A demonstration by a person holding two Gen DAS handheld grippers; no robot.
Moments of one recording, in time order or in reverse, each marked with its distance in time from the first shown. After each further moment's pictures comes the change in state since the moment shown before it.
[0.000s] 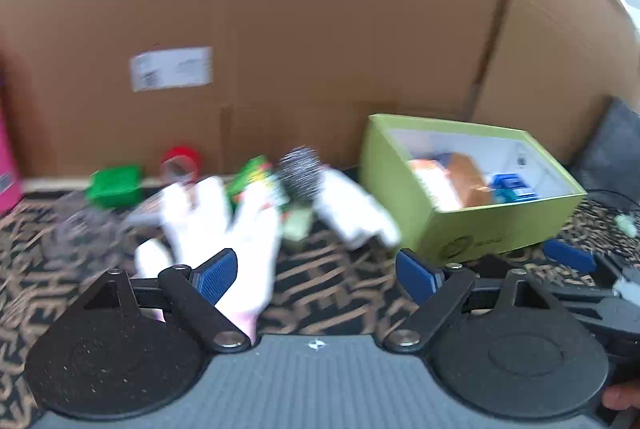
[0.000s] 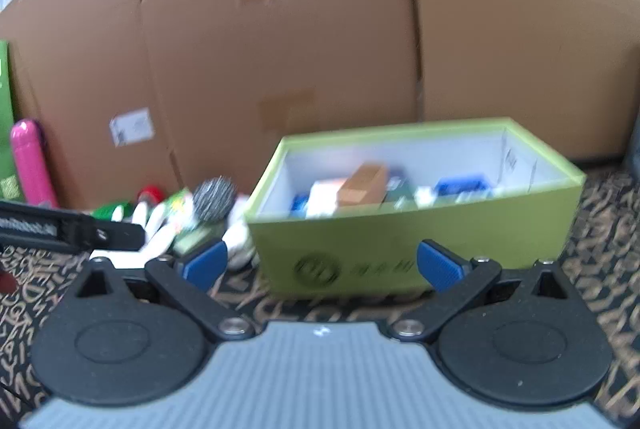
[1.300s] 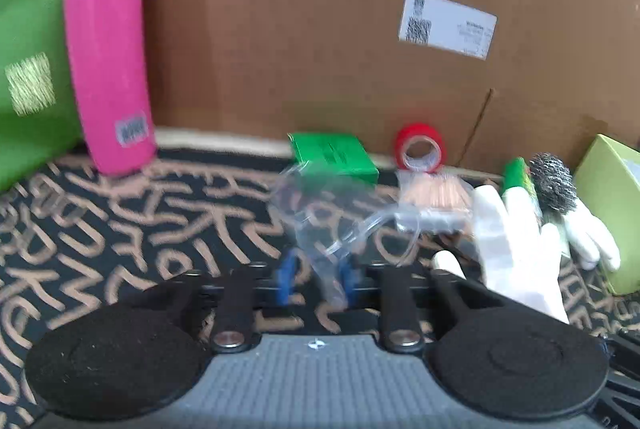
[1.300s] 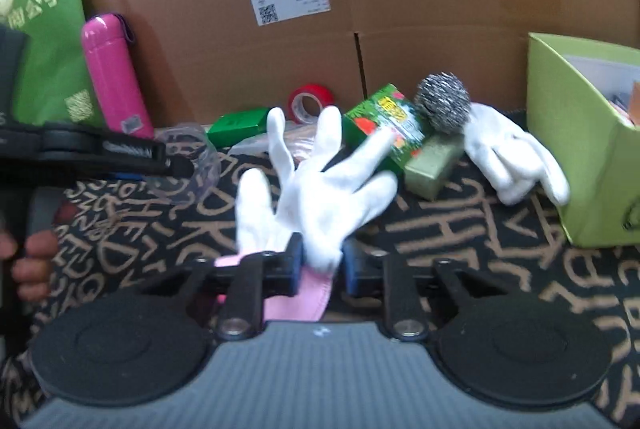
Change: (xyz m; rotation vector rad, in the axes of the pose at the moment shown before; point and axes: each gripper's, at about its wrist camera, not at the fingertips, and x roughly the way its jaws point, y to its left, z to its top) left arm 0.049 0.180 -0.001 -0.152 0.075 0.180; right arm 0.085 0.139 -0.035 -0.086 0.202 0.241
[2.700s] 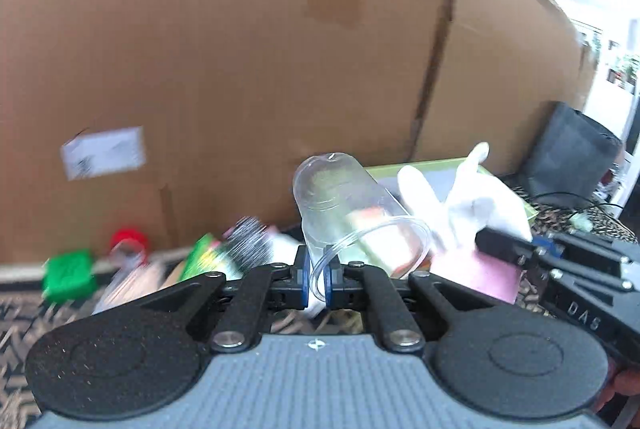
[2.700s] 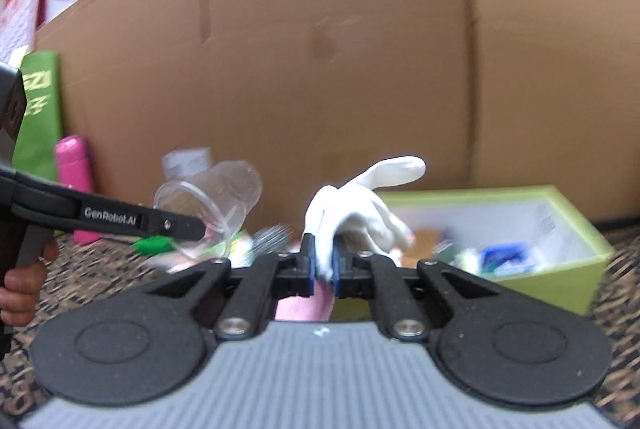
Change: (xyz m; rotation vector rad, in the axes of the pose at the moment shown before) left arm -0.076 -0.192 0.017 0.308 -0.152 -0.399; right arm -0.158 -0.103 0.040 -0.050 -0.361 -0.231
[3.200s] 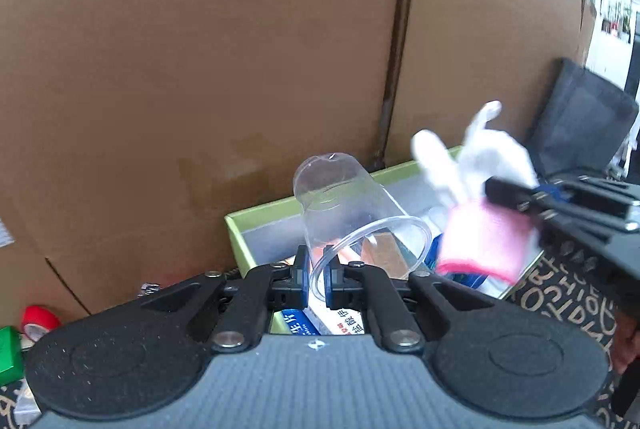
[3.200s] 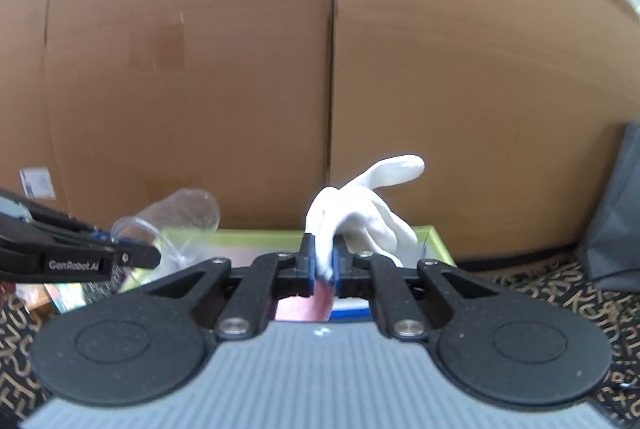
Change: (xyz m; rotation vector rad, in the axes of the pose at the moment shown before) left arm 0.121 -0.061 0.031 0.114 0.089 -0.006; right arm 0.086 -0.101 0.010 0.001 0.100 -0.174
